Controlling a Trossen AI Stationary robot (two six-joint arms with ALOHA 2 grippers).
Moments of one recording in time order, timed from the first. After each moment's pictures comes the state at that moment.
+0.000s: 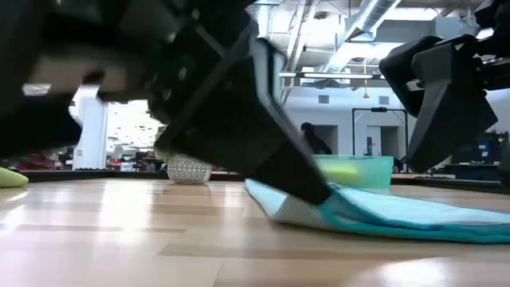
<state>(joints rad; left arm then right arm) -0.60 2.15 1.36 -0.04 -0.49 -0.06 0.76 1.87 0.96 0.05 0.38 0.21</state>
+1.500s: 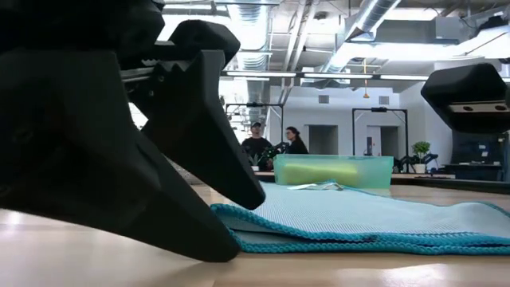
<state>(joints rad) -0.70 2.18 1.34 -0.10 -0.59 -0.05 0.82 1.87 0.96 -0.20 0.35 0.29</state>
